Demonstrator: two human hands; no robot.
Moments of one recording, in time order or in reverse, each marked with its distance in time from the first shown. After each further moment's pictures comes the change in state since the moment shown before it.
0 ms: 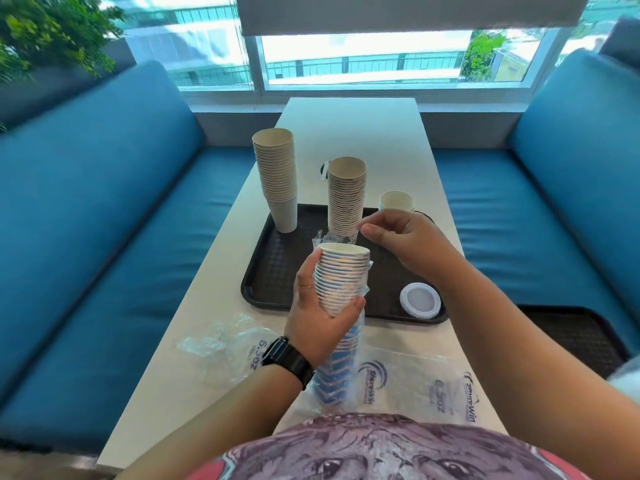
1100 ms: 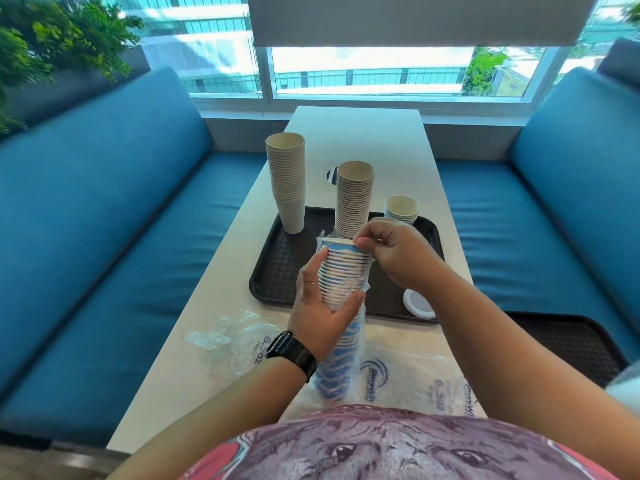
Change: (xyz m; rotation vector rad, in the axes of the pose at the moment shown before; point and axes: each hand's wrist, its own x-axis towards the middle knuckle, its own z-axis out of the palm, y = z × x) left_hand -0.006 -0.007 -0.004 -0.053 0.089 0.058; right_hand -0.012 -0.014 0.027 -0.245 -0.013 -0.126
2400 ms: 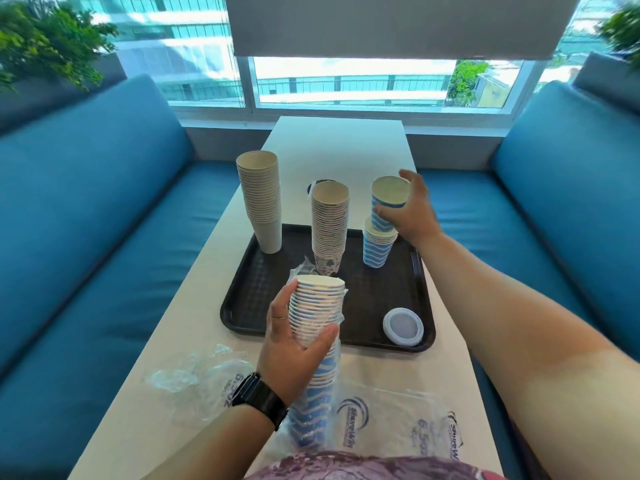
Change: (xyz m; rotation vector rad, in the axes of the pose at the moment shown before) left_hand 0.003 0.001 0.005 0.007 -0.014 -0.069; right_hand 0.105 0.106 -0.062 0.042 0.436 0.207
